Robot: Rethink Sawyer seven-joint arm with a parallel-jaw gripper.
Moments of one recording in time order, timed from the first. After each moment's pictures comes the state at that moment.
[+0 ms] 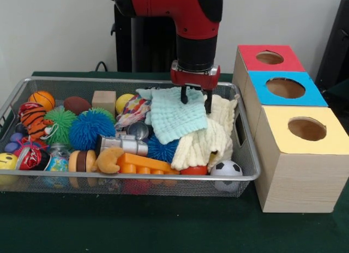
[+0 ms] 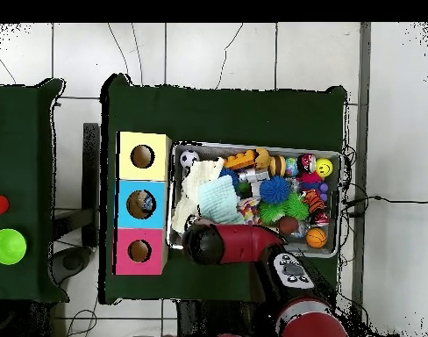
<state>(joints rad) -0.32 -0.53 0.10 1.90 -0.26 0.20 2.05</state>
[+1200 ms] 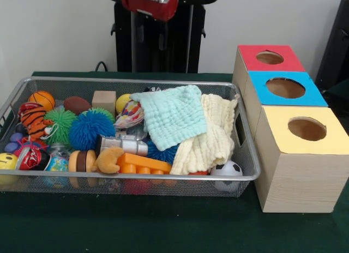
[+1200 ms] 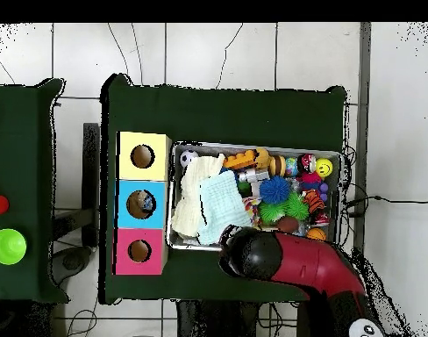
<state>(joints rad) -0.48 -0.91 0.11 1.97 -0.23 0.65 2.05</state>
